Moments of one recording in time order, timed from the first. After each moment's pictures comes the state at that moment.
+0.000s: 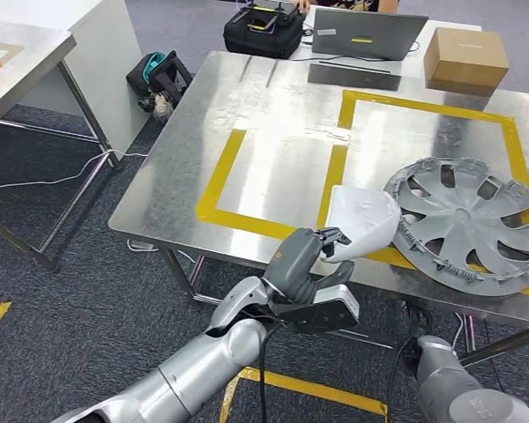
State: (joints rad) left arm -0.50 -0.34 -0.81 -0.85 -0.34 0.24 -0.38; right arm -0.56 0.11 -1.23 -0.19 1.11 -0.04 0.37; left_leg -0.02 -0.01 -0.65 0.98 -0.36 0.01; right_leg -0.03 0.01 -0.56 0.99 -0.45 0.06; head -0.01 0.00
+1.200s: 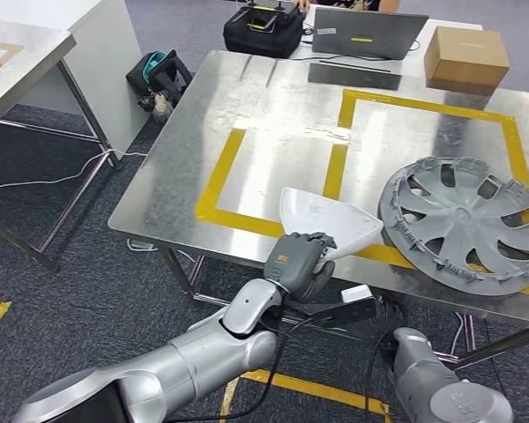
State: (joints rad) left arm -0.71 -0.34 -1.24 -0.55 -0.35 0.50 0.06; right arm -0.59 0.21 -1.22 -0.19 1.14 -0.08 0.42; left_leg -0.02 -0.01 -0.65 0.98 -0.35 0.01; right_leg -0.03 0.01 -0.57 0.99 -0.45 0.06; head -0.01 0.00
